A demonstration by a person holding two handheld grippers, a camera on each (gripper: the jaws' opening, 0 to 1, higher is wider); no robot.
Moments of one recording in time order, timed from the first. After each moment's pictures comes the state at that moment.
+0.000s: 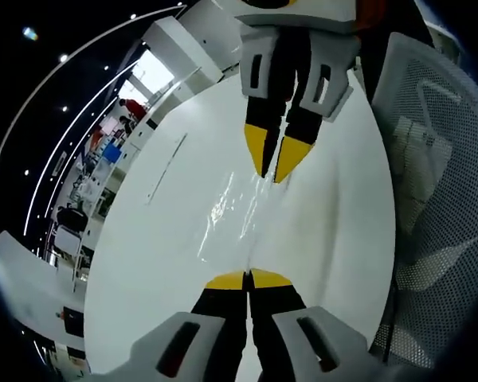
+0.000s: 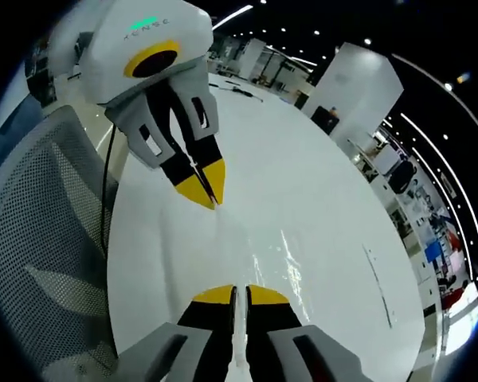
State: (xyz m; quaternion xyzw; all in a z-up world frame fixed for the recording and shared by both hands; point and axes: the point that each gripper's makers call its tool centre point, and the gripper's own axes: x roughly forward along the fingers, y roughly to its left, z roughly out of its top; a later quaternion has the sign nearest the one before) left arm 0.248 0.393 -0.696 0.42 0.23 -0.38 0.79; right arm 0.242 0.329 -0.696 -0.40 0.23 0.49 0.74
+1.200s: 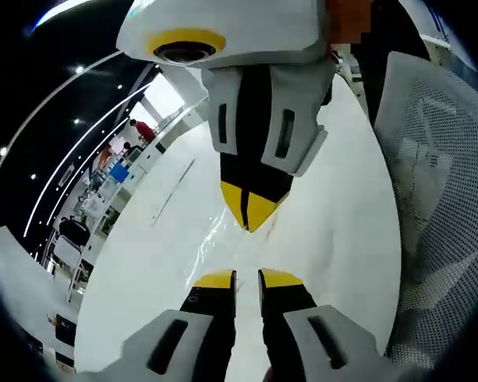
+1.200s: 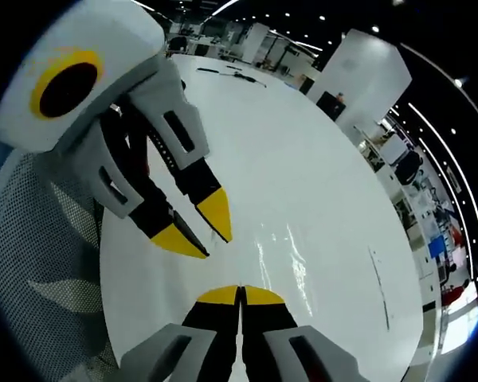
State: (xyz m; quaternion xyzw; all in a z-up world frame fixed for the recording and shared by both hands) left arm 0.255 0.376 -0.698 0.39 0.17 -0.41 0.81; right arm 0.262 0.358 -0.694 -0.41 0.27 0.48 0.73
